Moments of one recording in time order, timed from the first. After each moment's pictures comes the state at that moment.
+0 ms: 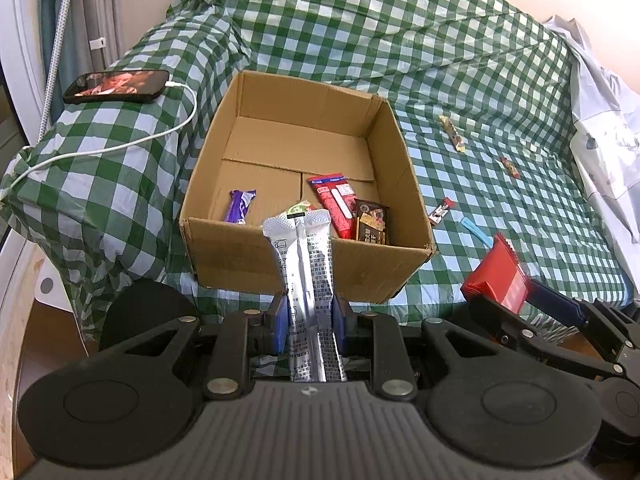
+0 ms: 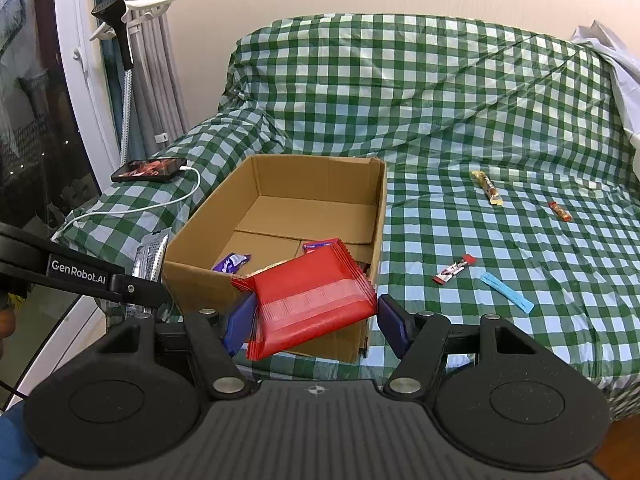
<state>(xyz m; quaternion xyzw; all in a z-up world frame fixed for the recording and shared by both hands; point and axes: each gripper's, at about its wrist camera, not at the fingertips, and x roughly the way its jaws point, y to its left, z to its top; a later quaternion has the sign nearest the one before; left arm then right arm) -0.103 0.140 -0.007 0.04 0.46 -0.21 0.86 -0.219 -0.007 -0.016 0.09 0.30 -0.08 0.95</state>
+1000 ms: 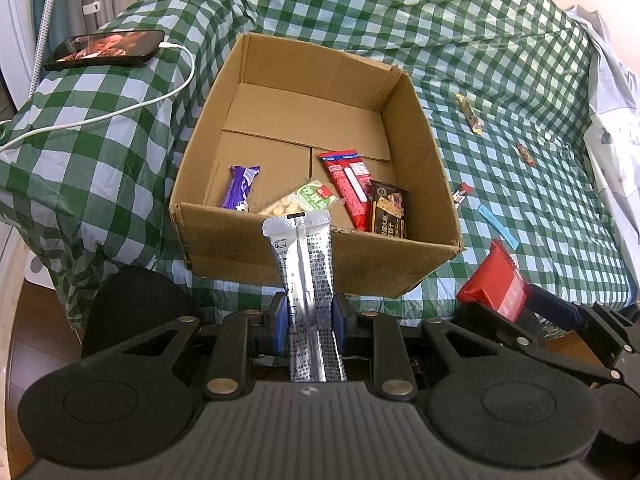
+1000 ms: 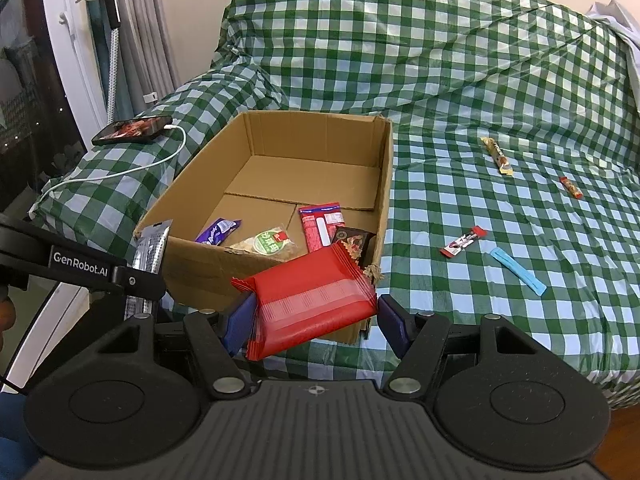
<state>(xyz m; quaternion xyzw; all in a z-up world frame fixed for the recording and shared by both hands) -0.060 0.133 -0.037 0.03 0.50 -0.20 0.84 -0.179 -0.013 -0.036 0.08 0.36 -0.07 0.93</state>
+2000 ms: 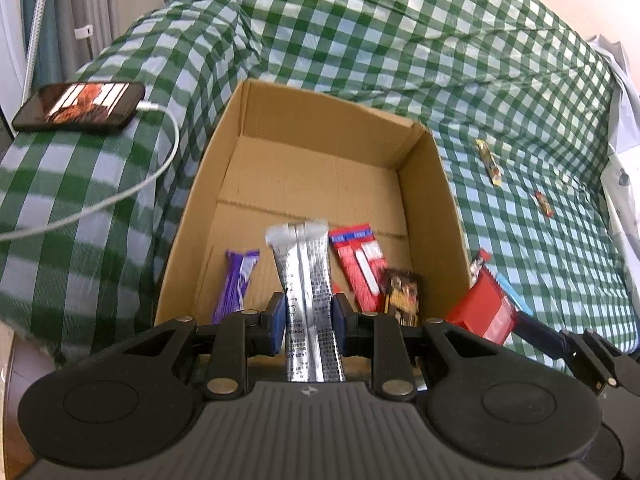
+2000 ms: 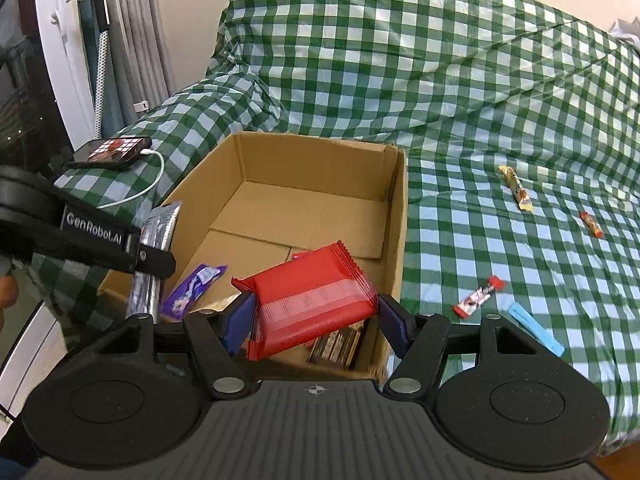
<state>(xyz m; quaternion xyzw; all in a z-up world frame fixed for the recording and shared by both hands) 0.032 0.094 -0.030 0.02 0.48 -0.18 0.86 -0.085 -0.038 -0.040 0.07 0.35 -0.07 0.93</state>
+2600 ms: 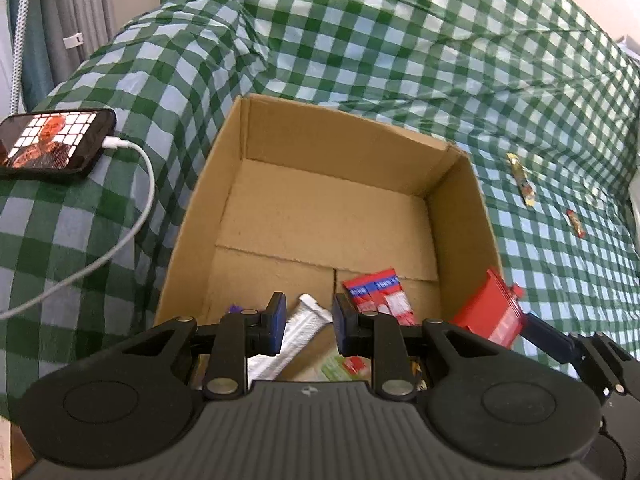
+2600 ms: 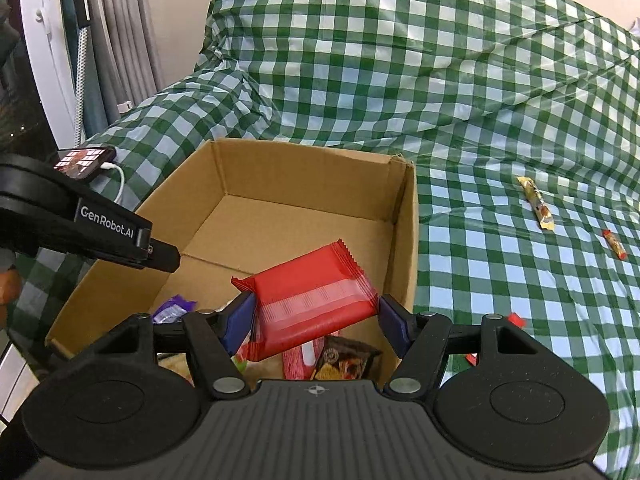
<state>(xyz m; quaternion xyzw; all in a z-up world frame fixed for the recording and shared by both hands) 0.107 0.065 -0.054 0.03 0.48 -0.16 0.86 -0.009 -0.067 -0.063 0.07 0.35 -0.06 0.93</state>
